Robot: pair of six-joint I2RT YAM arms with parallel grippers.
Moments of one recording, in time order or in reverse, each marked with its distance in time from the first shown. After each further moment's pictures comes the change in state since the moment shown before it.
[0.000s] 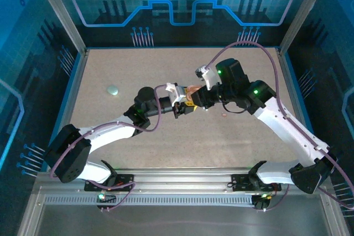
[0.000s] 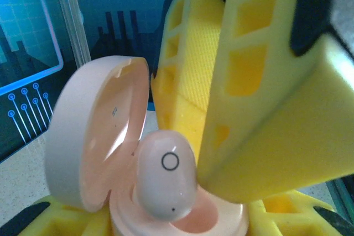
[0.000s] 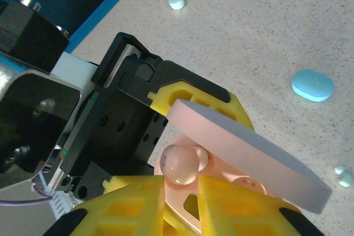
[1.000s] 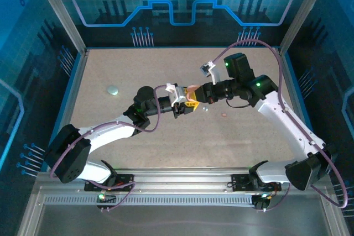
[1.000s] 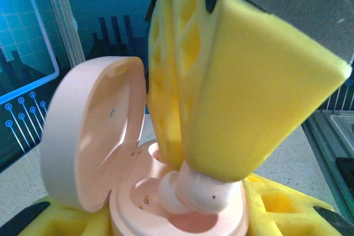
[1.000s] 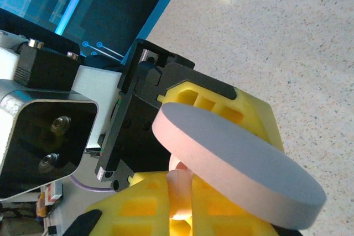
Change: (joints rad) left arm 0.010 -0.003 0.004 -0.002 0.041 0.041; right arm -0.147 0.045 -0.006 -0.006 -0.352 0.102
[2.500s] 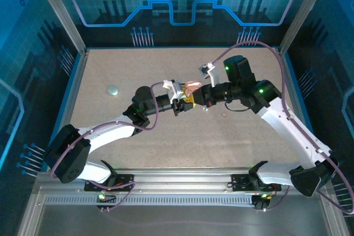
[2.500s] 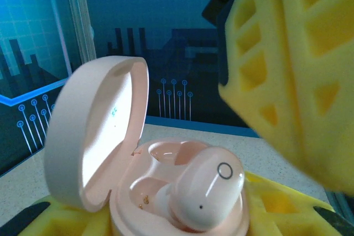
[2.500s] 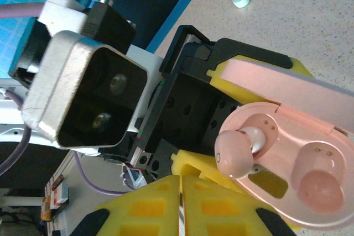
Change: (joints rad) left arm 0.003 -0.001 0.000 0.061 -0.052 -0.098; right arm 0.079 -0.063 -0.010 0.052 0.062 0.077
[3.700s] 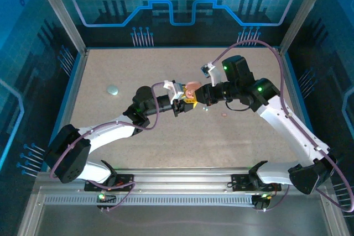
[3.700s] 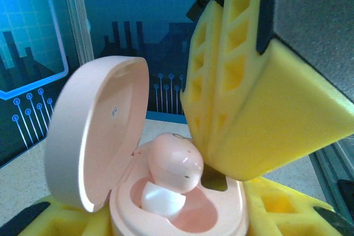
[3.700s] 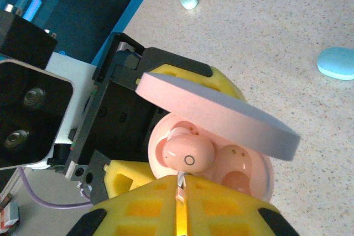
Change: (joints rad) left arm 0.000 0.000 0.000 -0.022 0.009 0.001; right arm -0.008 0.019 0.024 -0.070 0.162 -0.060
